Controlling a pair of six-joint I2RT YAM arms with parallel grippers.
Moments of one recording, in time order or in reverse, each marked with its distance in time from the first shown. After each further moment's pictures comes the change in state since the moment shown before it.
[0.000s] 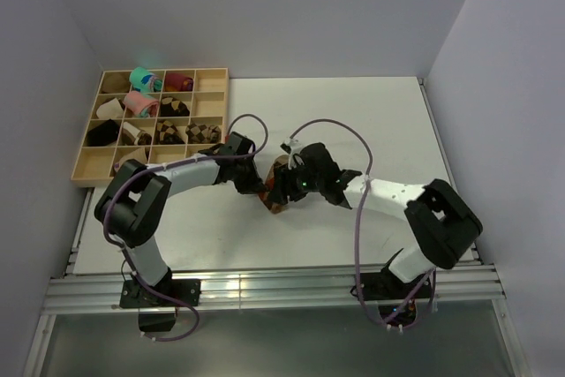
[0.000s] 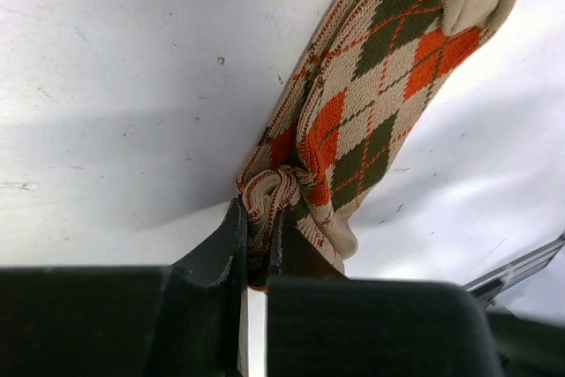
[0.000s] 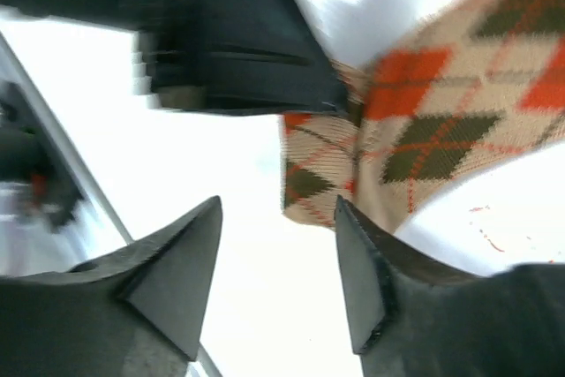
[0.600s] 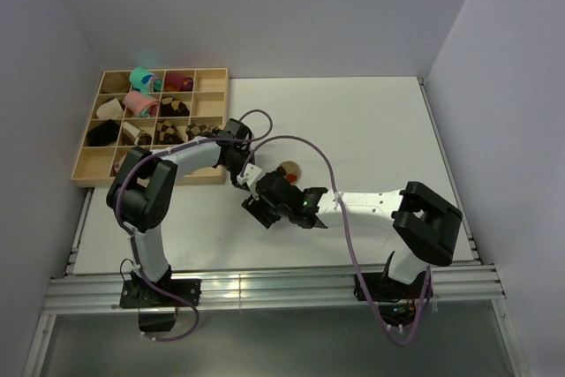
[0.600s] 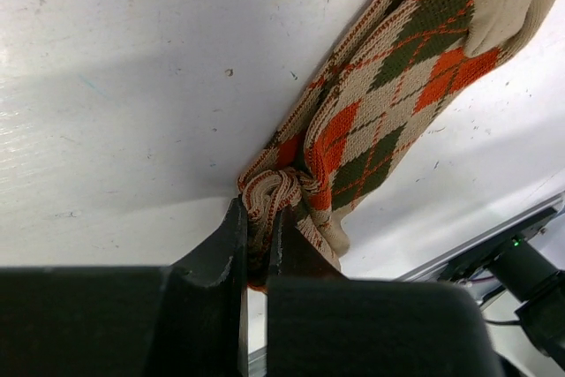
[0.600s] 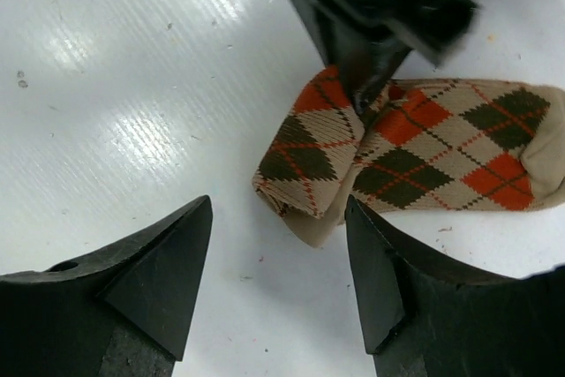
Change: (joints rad) left arm 0.083 0.129 0.200 -0.258 0.174 0.281; right arm 0.391 0.041 0.144 -0.195 0.579 -0.390
